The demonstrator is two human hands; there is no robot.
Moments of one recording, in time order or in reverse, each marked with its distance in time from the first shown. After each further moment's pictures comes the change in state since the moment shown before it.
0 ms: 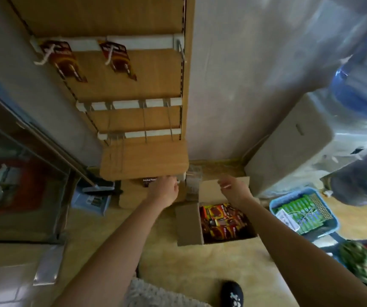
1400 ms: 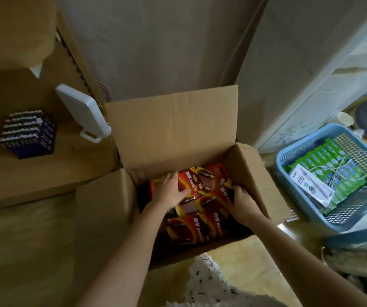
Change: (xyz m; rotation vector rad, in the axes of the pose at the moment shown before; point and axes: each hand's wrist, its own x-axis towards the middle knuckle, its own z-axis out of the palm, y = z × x) left_hand 0.298 0.051 0.602 -0.182 -0.206 0.015; right_hand 0.276 0.492 0.267 -0.093 -0.058 0.260
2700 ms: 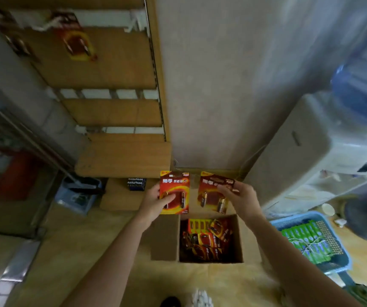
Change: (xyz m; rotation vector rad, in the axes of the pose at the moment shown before) left_hand -0.348 0.128 -0.401 -1.025 0.308 -0.128; right_hand -0.326 -0.259 -0.340 0.573 0.003 -0.433
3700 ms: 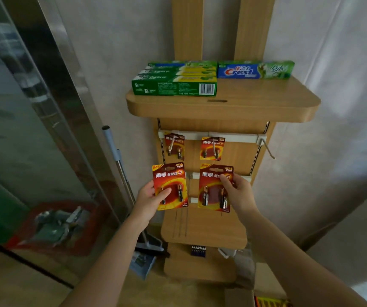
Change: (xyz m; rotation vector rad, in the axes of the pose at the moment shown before) left_hand -0.068 0.197 -0.400 -0.164 0.193 0.308; right_hand -0.027 -0.363 0.265 0.172 0.076 -0.257
